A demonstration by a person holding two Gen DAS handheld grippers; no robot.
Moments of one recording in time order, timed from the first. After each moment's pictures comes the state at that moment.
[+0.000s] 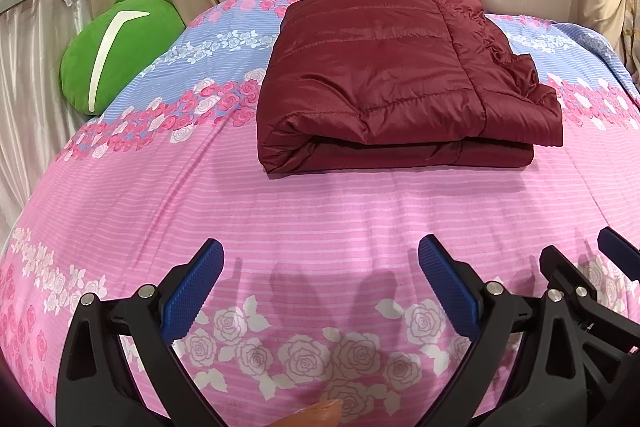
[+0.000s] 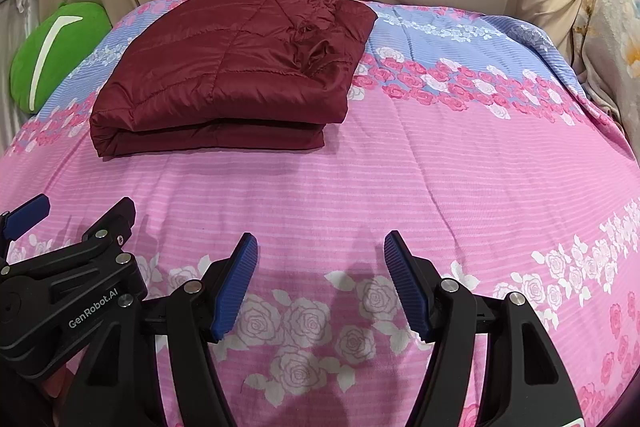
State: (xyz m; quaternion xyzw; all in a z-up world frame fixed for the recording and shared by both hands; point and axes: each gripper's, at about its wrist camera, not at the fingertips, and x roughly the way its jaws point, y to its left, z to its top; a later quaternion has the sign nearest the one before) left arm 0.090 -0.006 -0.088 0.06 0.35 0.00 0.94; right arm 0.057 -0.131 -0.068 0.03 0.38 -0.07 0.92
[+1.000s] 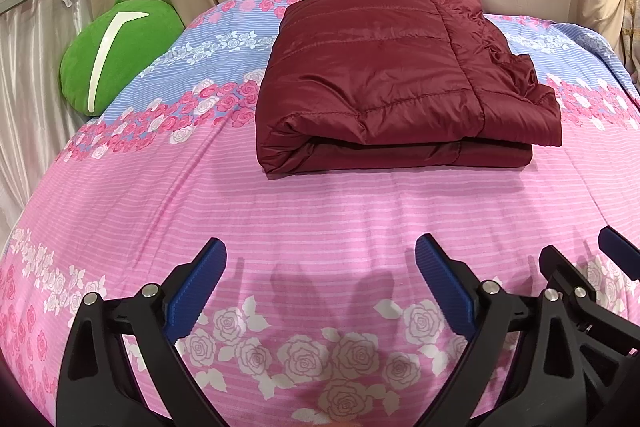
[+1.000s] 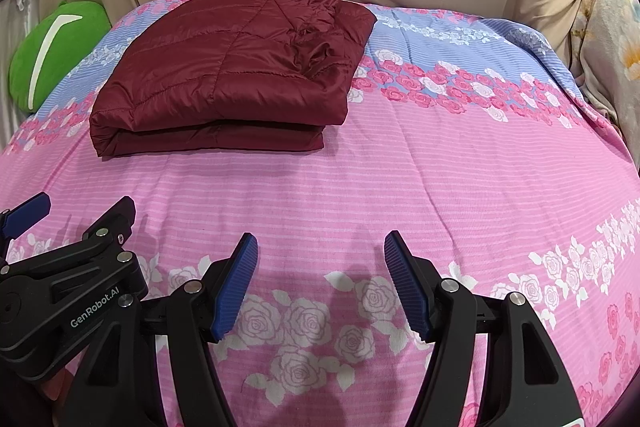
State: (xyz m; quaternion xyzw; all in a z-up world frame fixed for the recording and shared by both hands) left arm 0.089 -0.007 -0.087 0.06 0.35 0.00 0.94; right arm 0.057 -0.129 -0.066 0.03 0.37 -0.08 0.92
